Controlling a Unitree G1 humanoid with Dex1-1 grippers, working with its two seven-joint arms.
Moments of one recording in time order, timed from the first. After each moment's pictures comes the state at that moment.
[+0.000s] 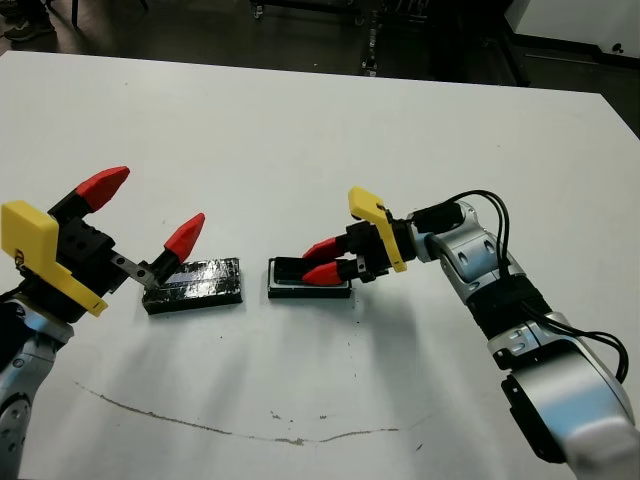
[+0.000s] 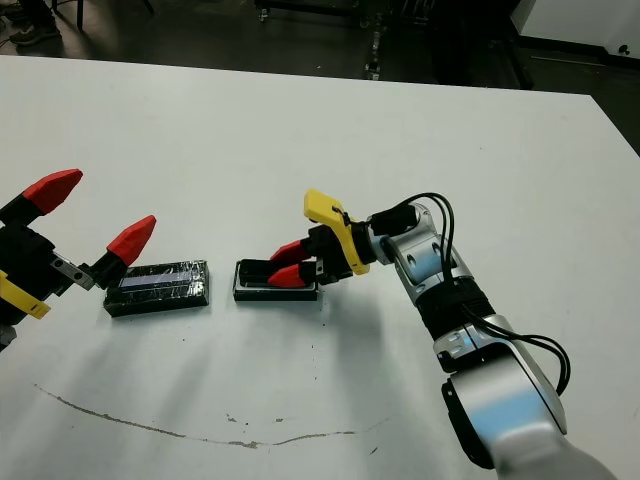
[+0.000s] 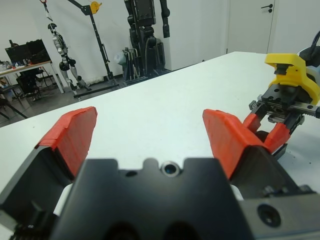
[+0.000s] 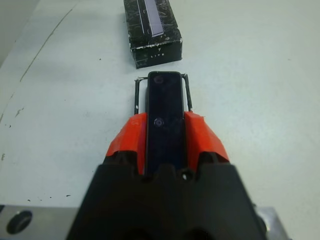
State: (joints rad) left arm 0.09 0.57 0.29 -0.52 -0.48 0.29 -0.47; right arm -0.79 -0.29 0.36 0.59 0.07 0.23 1.34
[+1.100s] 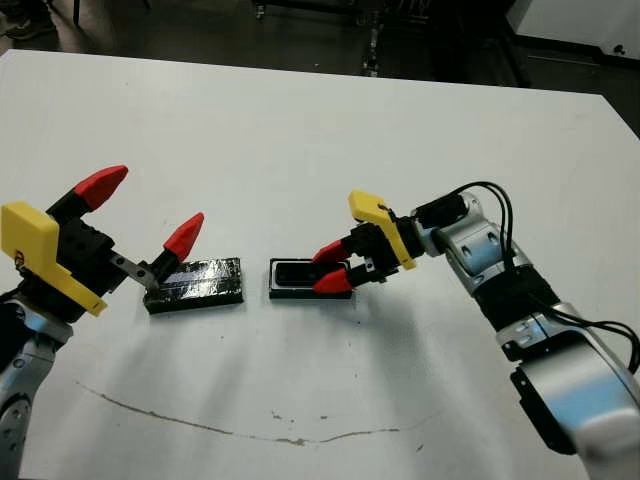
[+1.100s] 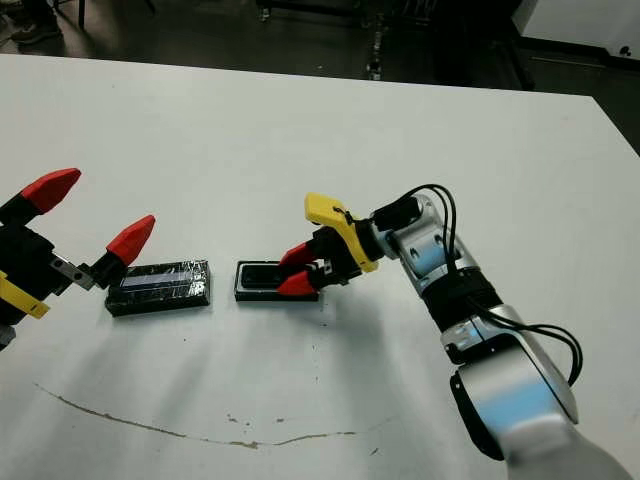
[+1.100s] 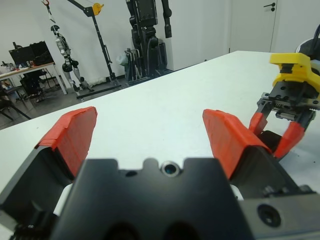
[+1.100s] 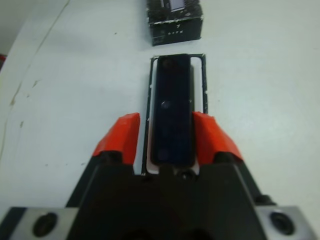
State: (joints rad) left arm 0.09 0.57 0.29 -0.52 -0.47 0.28 -0.47; right arm -0.85 -0.35 0.43 0.64 0.04 0.20 1.47
